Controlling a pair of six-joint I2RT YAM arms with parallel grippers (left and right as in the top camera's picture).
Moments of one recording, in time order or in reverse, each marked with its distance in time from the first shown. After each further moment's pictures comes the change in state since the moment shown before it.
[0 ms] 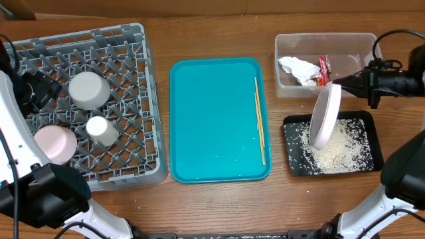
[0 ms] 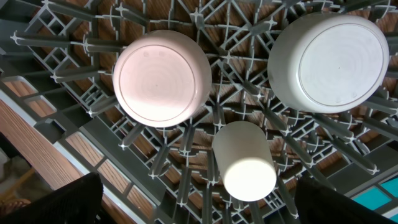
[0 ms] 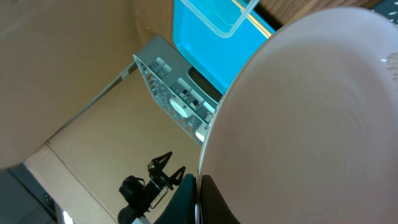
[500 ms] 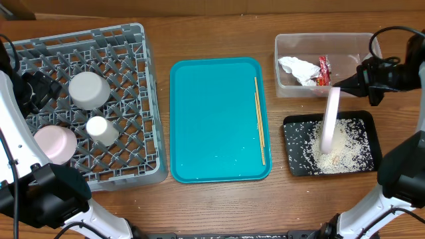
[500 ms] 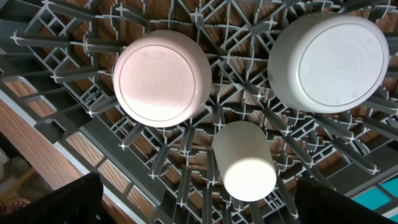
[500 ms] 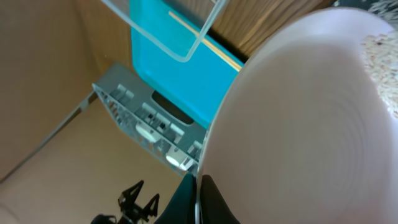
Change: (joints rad) left arm 0.000 0.000 0.000 0.000 0.000 0.000; right arm 0.054 0.000 0.053 0.026 0.206 0.147
